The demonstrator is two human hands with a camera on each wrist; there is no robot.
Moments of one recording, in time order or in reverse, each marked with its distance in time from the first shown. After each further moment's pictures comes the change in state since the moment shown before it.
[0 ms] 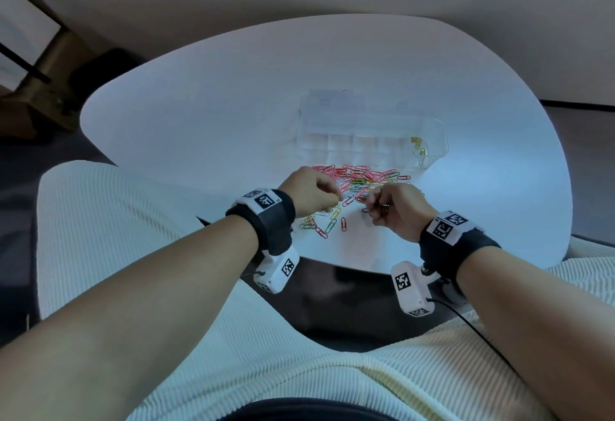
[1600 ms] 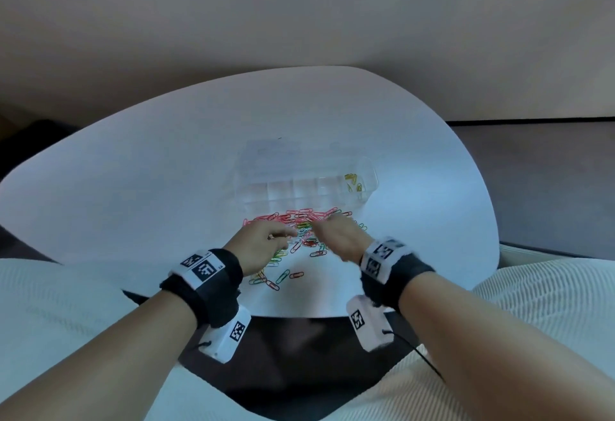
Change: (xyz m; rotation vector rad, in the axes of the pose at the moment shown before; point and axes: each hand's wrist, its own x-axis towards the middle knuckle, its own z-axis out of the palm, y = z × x) left_hand 0.003 0.023 0.005 0.162 -0.105 0.010; right_hand -0.006 -0.030 0.002 -0.874 0.045 -0.156
